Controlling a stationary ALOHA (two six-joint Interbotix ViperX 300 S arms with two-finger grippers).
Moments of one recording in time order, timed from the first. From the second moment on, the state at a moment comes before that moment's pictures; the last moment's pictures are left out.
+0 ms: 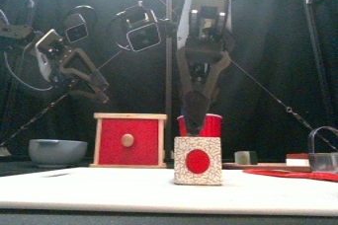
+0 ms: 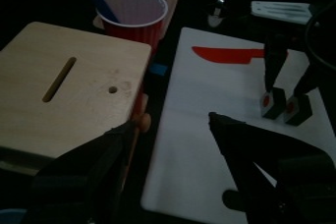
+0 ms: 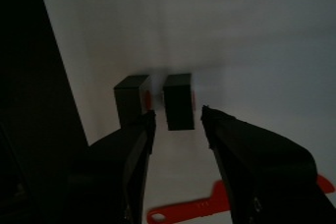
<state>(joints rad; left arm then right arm) 0.12 -0.43 1.18 -0.21 -0.35 0.08 0.15 0.29 0.18 0.11 0.82 0.21</state>
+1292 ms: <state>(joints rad) 0.12 -0.43 1.18 -0.23 -0.35 0.08 0.15 0.34 0.16 0.05 0.82 0.21</state>
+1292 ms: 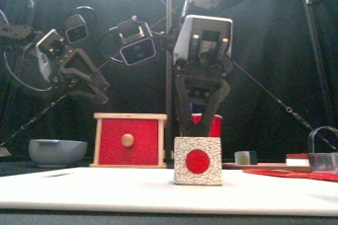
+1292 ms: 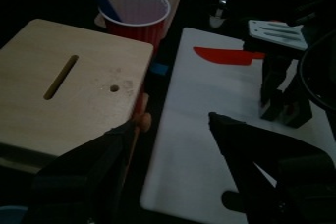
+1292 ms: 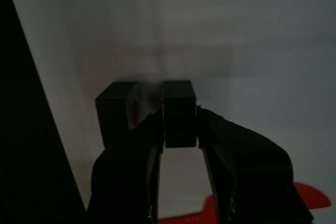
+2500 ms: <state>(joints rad) 0.12 -0.43 1.18 -0.22 -0.35 0.09 -0.67 -0.14 0.74 -0.12 0.71 0.65</state>
